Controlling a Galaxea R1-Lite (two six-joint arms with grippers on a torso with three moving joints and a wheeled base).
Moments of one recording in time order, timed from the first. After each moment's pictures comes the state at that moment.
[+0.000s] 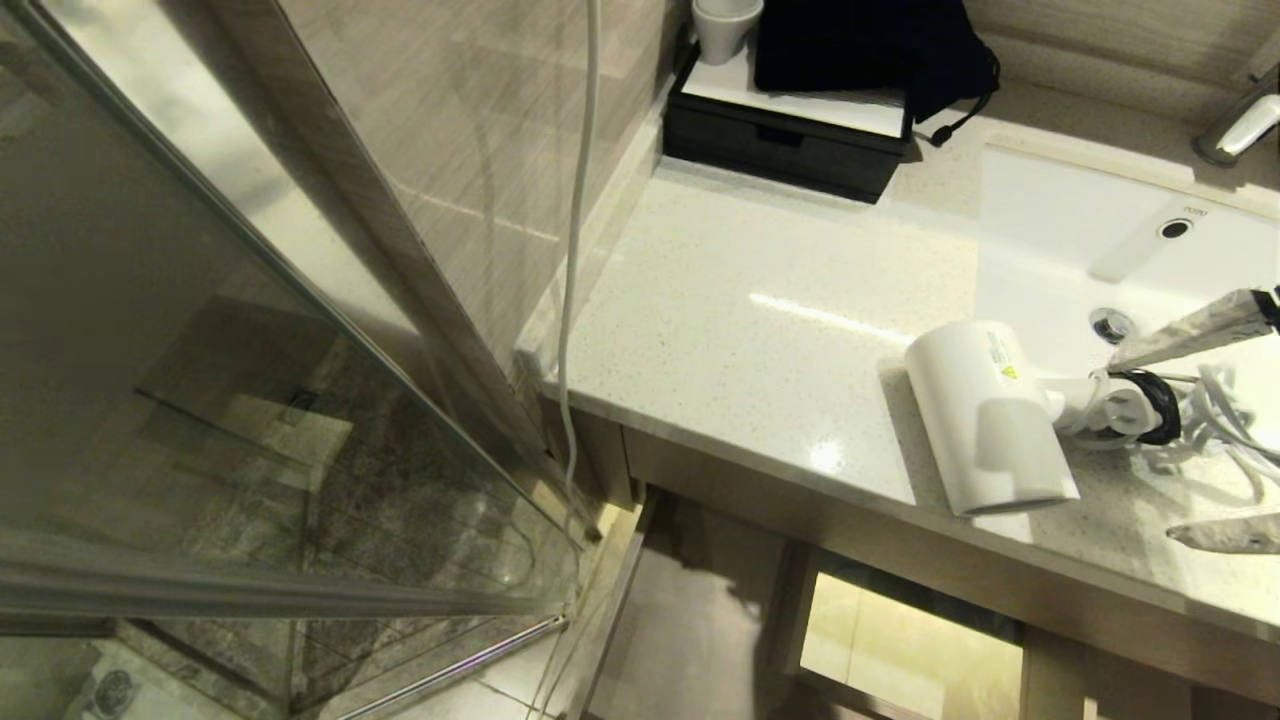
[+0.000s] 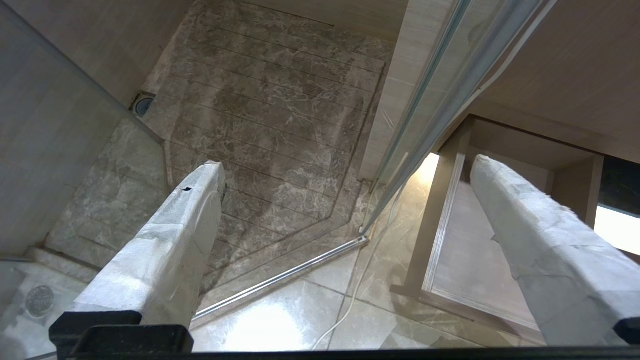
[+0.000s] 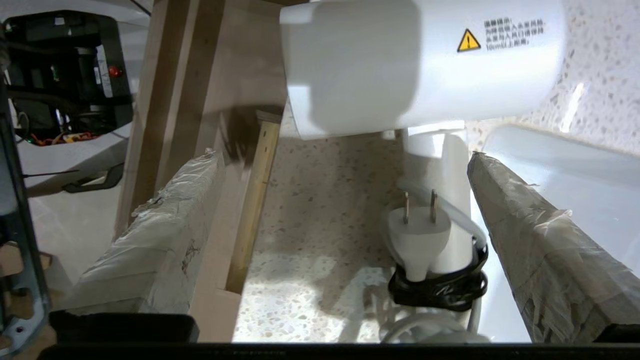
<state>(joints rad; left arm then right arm) 0.00 0.00 0.00 0.00 0.00 0.00 0.00 1.37 -1.48 1.02 0.59 -1.44</state>
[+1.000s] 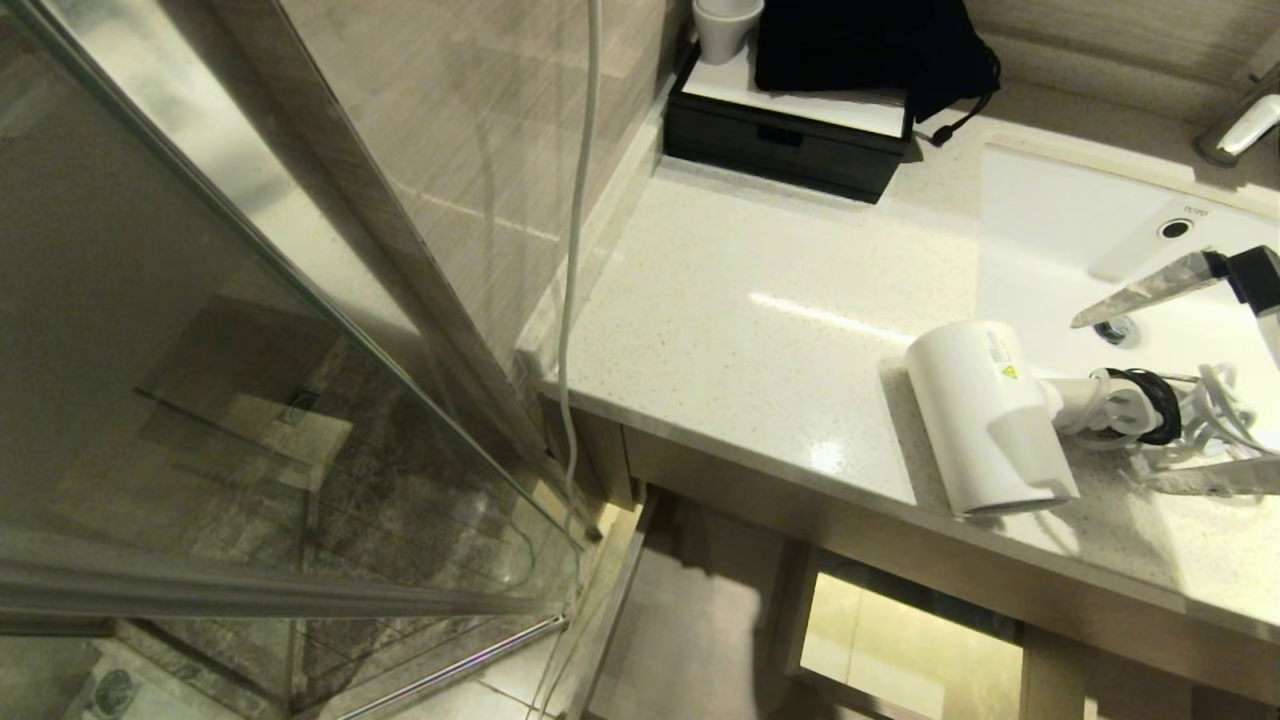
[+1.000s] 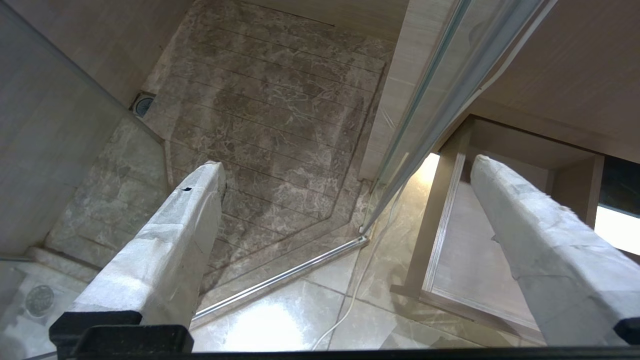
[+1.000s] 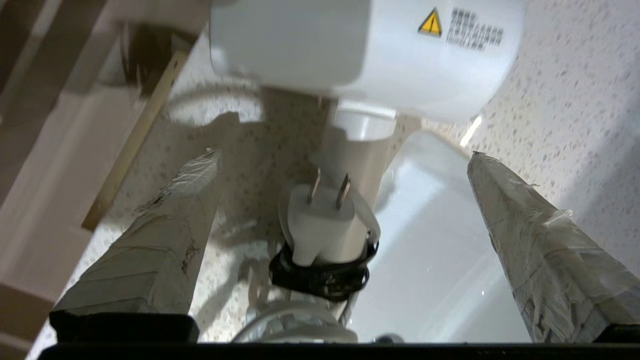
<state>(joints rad) 0.00 0.00 0.00 0.00 0.00 0.00 0.00 1.44 -1.54 0.94 0.51 -1.80</state>
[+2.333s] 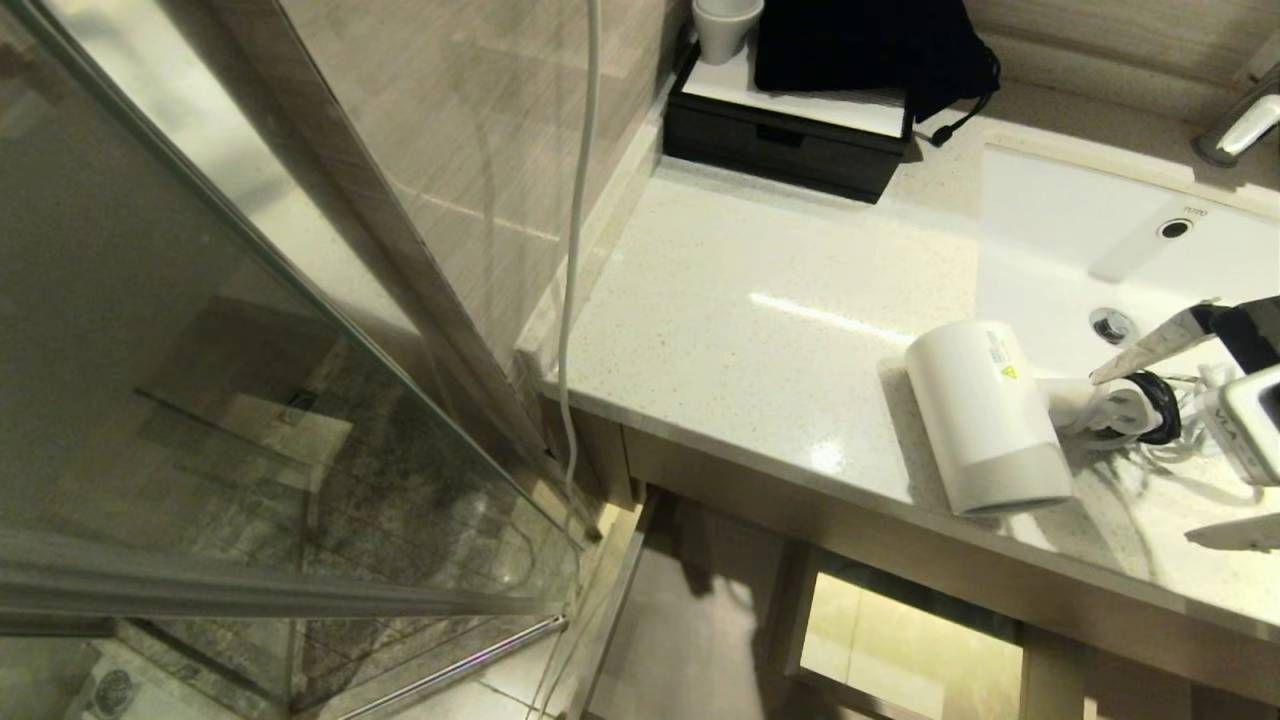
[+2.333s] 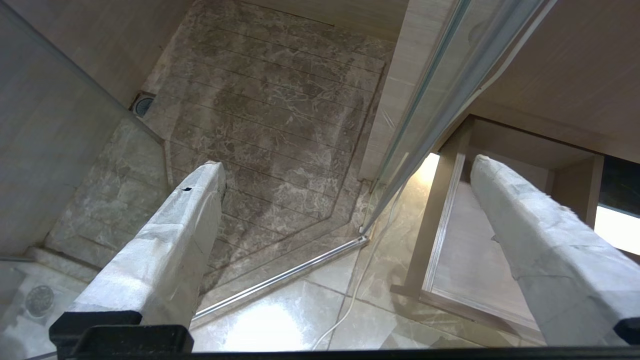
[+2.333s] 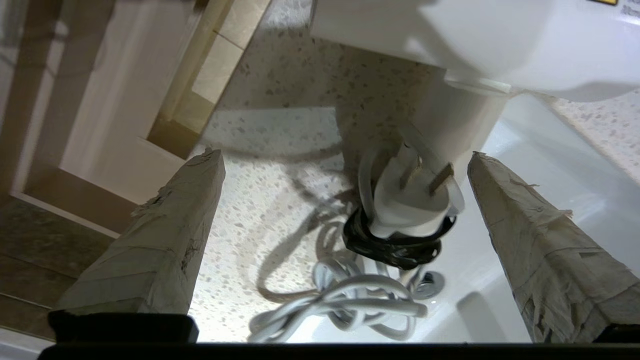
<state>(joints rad) 0.00 0.00 0.00 0.00 0.00 0.00 0.19 1.40 -1.51 1.01 0.11 -1.66</state>
